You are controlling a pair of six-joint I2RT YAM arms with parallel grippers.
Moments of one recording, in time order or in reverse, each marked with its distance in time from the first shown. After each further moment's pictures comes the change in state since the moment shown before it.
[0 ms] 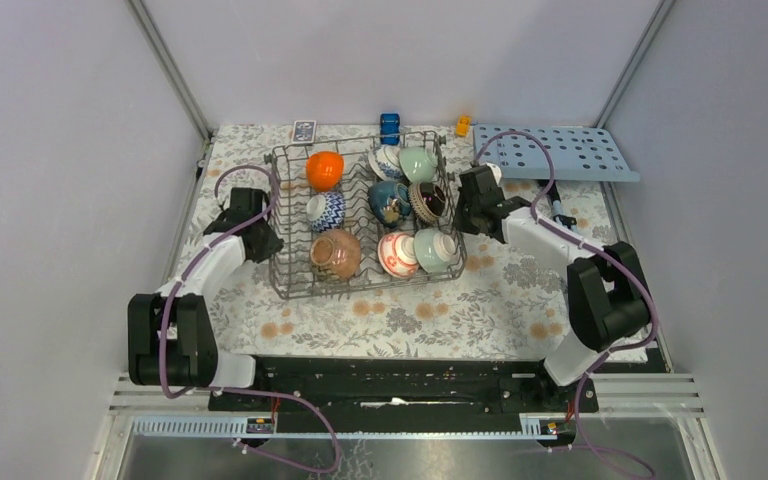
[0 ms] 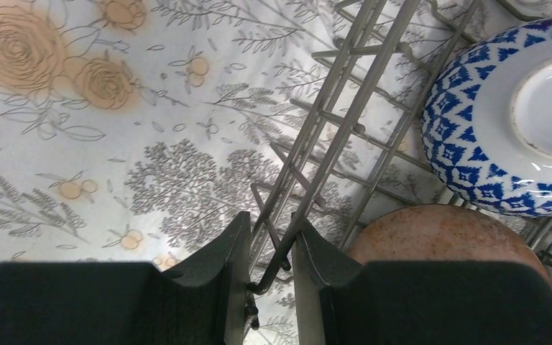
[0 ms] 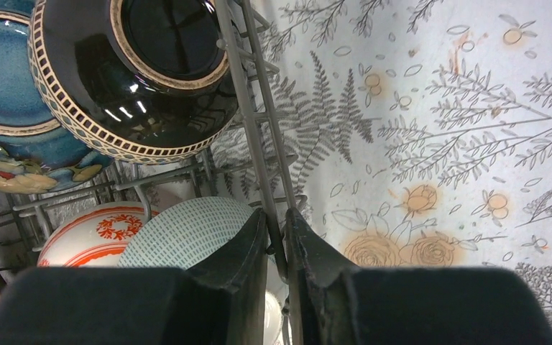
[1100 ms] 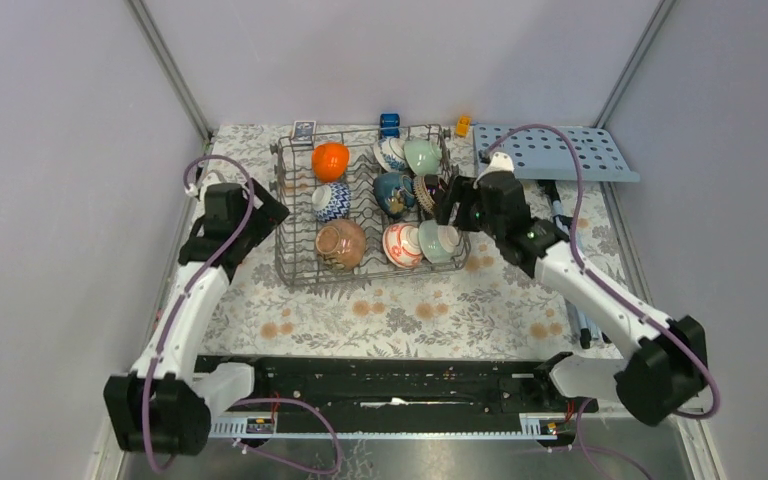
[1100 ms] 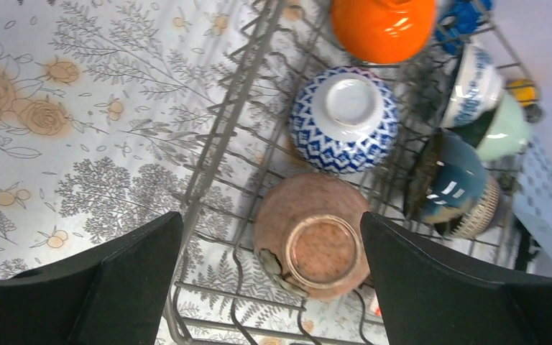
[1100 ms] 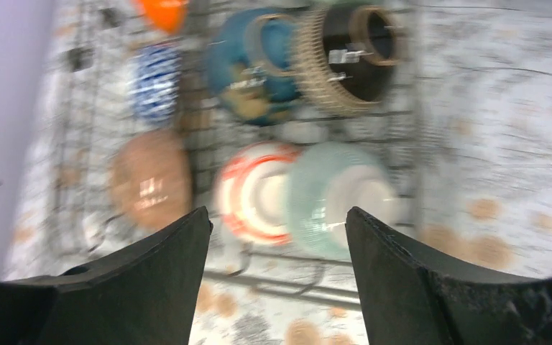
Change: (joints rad) left arm -0.019 -0.266 0.055 0.003 0.033 -0.139; right arm 0.068 -0.339 -0.043 0.020 -0.009 -0.030
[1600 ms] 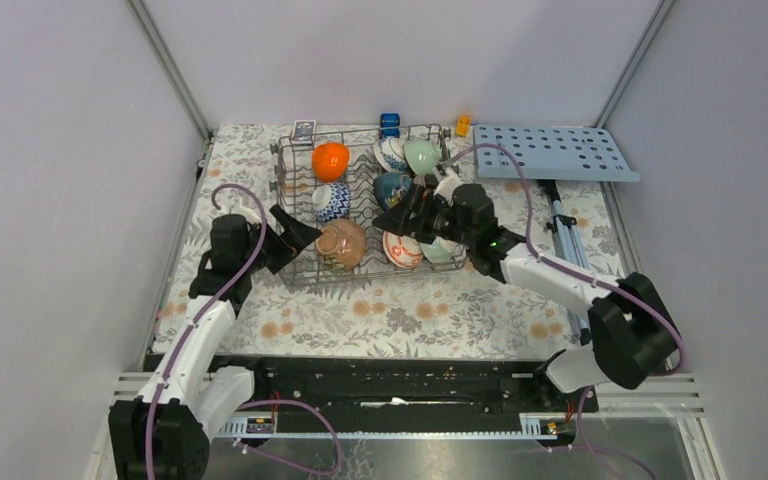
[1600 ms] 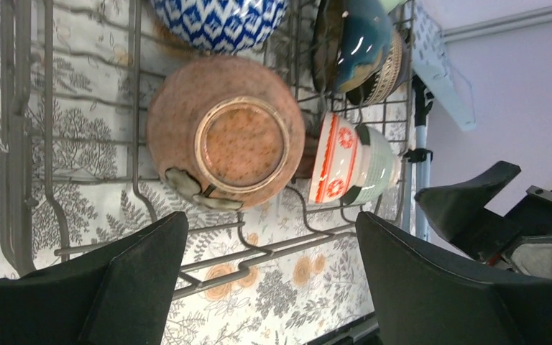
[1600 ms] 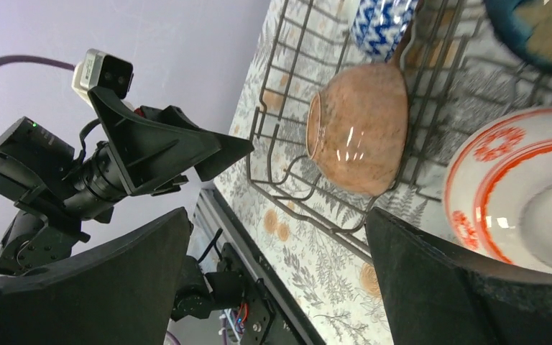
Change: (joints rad) left arm -0.009 -0.206 -0.296 0.270 0.456 -0.039; right arm 0.116 0.124 -0.157 0.582 -0.496 0.347
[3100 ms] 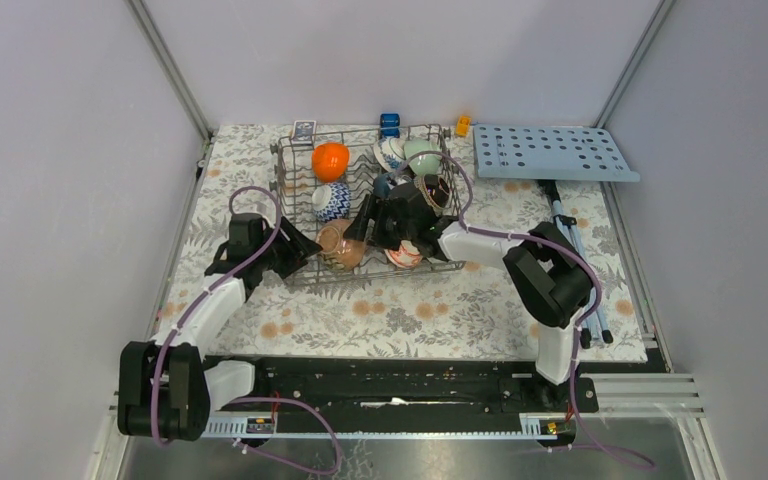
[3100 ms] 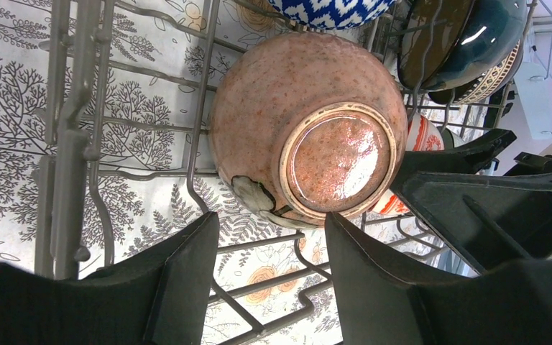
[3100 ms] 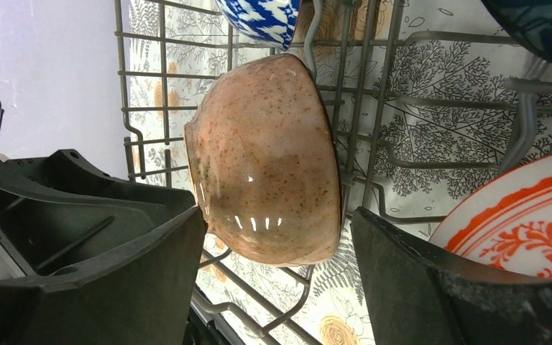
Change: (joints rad) left arm -0.013 0.233 -0.033 0.041 -0.032 0.005; right arm 0.130 0.494 0.323 -0.148 0.167 0.022
